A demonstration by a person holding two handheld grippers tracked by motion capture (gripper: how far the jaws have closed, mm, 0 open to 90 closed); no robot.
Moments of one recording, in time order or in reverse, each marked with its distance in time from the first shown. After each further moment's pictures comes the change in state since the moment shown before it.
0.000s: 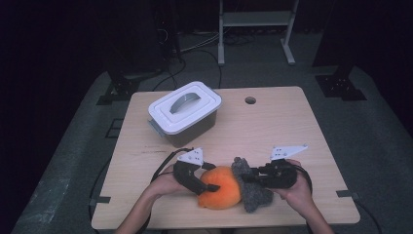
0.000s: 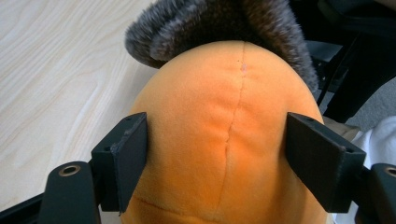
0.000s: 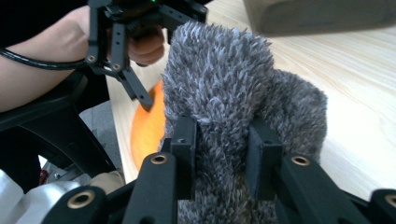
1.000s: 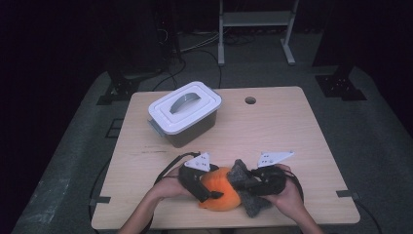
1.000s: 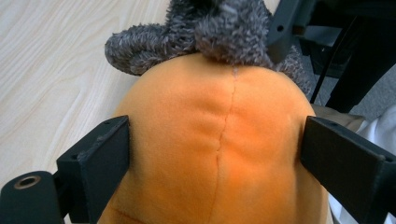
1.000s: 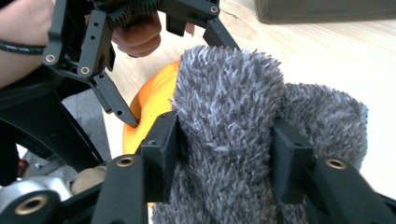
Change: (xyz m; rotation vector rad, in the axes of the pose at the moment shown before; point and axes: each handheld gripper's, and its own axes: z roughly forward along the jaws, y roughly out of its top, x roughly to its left) left arm -0.012 0.005 0.013 0.033 0.001 0.054; right arm 0.015 -0.004 0.025 0.047 -0.054 -0.034
